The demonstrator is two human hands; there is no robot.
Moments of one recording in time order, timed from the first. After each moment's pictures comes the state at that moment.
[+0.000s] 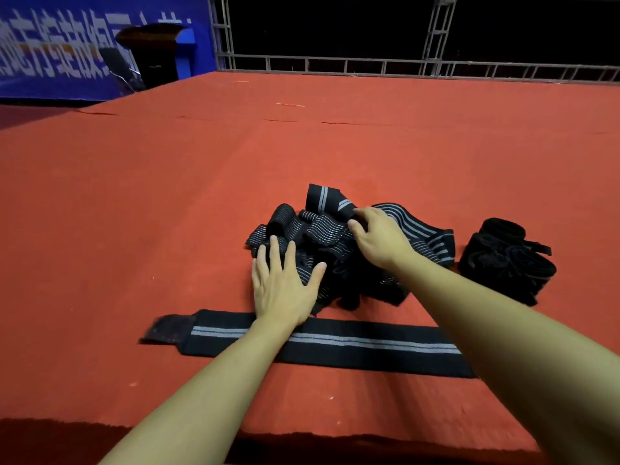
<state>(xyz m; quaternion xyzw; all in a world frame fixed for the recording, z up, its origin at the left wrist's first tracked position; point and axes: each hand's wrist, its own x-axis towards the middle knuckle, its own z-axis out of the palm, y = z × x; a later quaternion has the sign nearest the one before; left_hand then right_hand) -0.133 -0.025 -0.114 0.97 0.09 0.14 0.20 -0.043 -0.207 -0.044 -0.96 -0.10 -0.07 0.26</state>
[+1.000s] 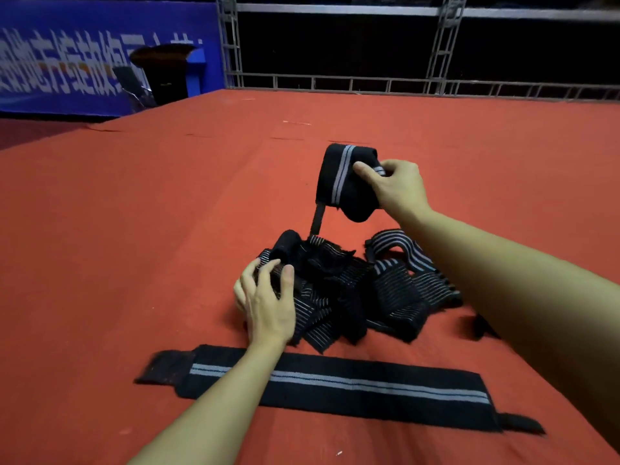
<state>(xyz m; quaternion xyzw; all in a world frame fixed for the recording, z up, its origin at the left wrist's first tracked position) -0.110 -0.001 -0.111 0.82 0.15 0.30 0.46 0.018 -0.191 0.058 -0.84 -0.08 -0.20 0.50</state>
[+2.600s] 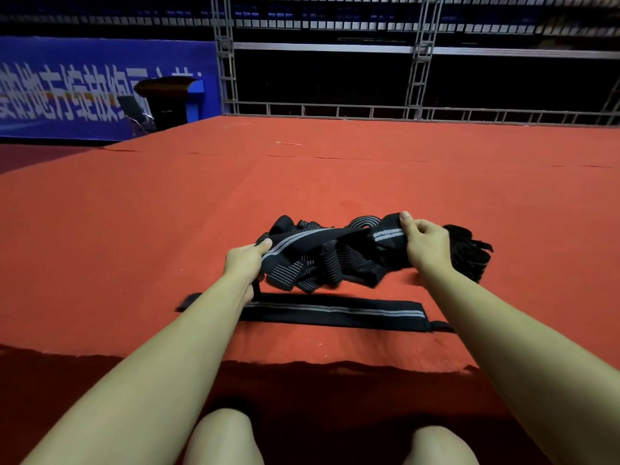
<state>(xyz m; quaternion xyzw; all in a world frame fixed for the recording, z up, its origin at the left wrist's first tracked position) -0.213 0.025 -0.033 0.64 0.21 0.10 0.73 -0.186 -0.280 0.005 -0.79 0.09 -0.22 0.56</state>
